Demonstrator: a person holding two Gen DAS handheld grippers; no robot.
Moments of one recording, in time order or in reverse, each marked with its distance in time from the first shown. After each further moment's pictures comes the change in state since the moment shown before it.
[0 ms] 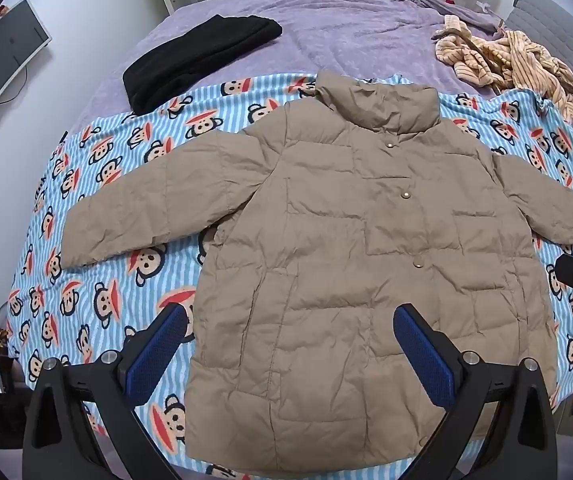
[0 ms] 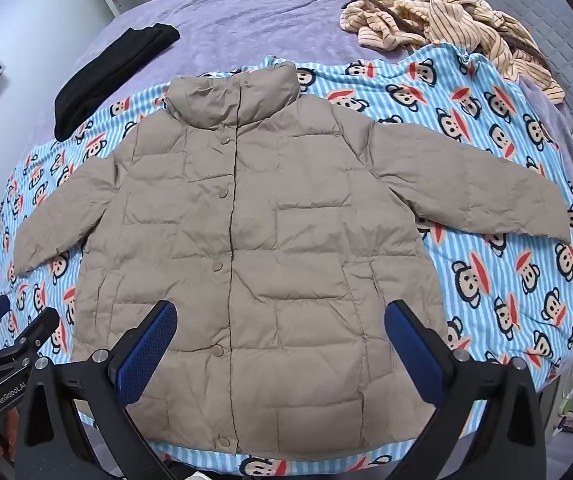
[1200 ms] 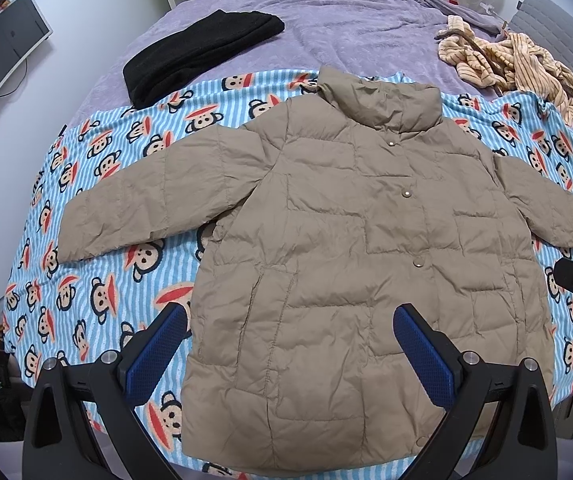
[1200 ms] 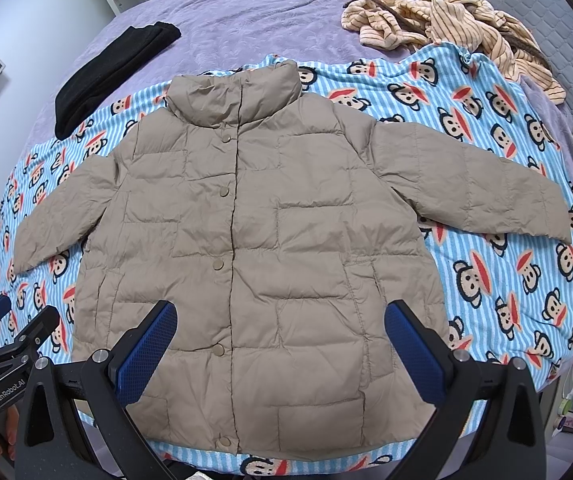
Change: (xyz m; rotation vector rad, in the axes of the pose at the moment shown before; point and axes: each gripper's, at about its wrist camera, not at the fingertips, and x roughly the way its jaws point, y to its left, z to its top) left arm 0.001 0.003 -0.002 -0.013 0.014 -0.011; right arm 0.002 0.002 0.000 0.000 0.001 0.000
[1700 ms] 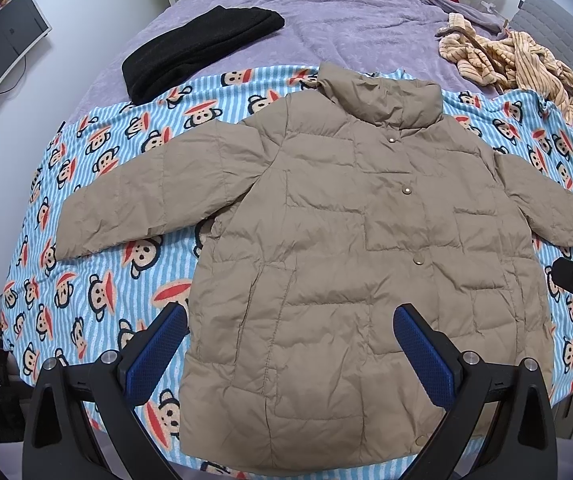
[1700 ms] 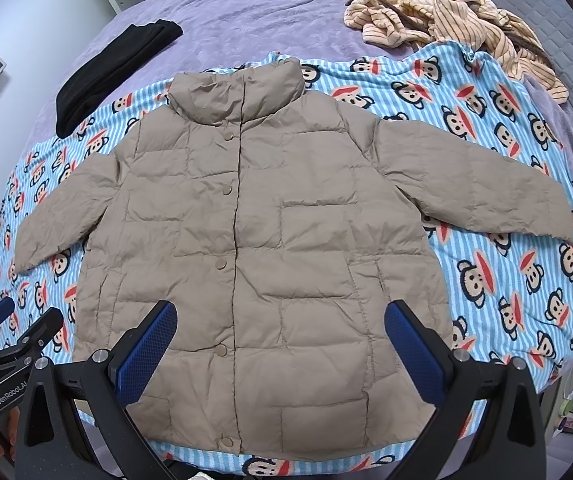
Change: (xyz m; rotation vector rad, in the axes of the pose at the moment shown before) left arm 0.005 -0.001 0.001 -0.005 0.012 -0.002; right arm 0.003 0.001 0.002 0.000 0.005 0.002
